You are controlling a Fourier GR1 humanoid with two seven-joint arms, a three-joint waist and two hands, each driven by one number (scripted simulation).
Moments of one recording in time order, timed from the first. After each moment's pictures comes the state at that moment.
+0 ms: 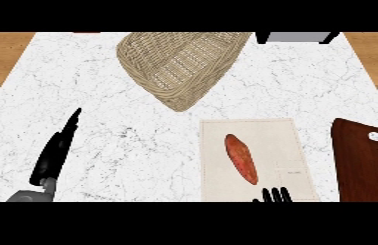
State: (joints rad) left arm -0.03 0.41 -0.15 -1.35 -0.10 0.19 0.23; right arm 0.61 -0.03 0.44 -1.68 1.26 -0.98 -0.40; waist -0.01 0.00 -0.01
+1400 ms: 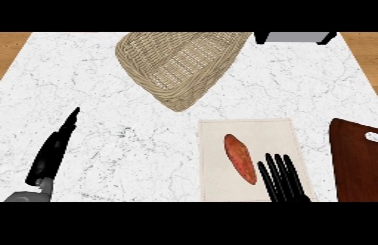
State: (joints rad) left arm -0.02 0.39 -0.10 -1.37 -0.13 0.13 0.23; right arm 0.36 -0.12 0.32 -1.52 1.32 -0.84 -0.25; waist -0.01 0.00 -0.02
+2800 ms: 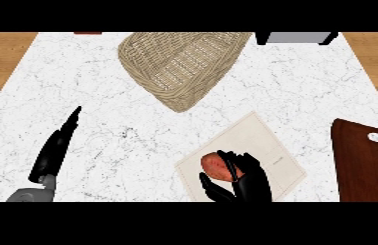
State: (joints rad) left arm -0.04 0.34 -0.04 -1.34 -0.18 0.09 0.22; right arm 0.07 -0.01 0.46 -1.24 1.43 -0.99 -0.04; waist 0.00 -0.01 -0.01
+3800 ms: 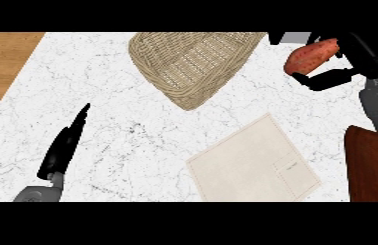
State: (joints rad) left arm -0.06 0.31 -0.07 -1.38 -0.21 0.09 0.24; right arm -0.71 -0.56 0.01 -1.00 0.73 -0.06 -0.46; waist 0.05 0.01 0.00
